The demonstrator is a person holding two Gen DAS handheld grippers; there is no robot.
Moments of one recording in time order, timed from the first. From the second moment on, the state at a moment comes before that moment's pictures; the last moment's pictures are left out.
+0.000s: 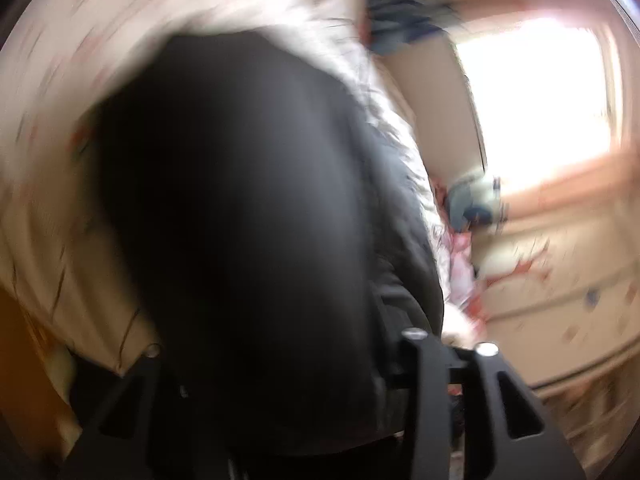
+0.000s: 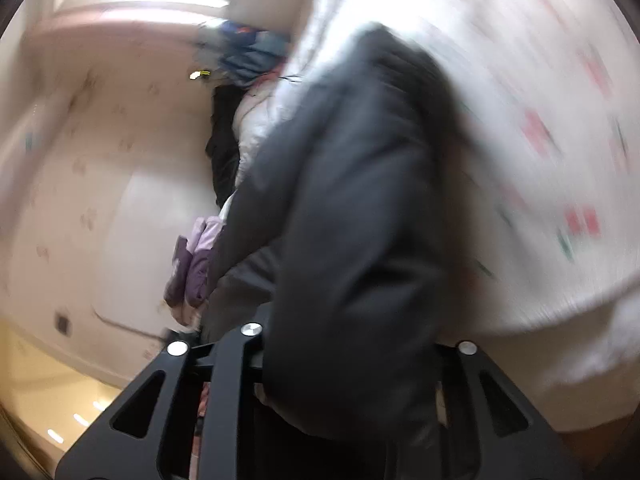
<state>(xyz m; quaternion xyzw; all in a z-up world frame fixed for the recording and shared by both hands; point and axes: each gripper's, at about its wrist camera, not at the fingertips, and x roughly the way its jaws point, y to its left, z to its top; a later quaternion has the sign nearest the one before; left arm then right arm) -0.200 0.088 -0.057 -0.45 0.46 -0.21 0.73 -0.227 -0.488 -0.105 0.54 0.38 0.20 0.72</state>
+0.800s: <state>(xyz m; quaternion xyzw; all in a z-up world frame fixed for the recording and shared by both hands) -0.199 0.086 -0.065 -0.47 0.39 -0.22 0.76 -0.123 -0.369 0.057 0.15 0.38 0.09 0.91</state>
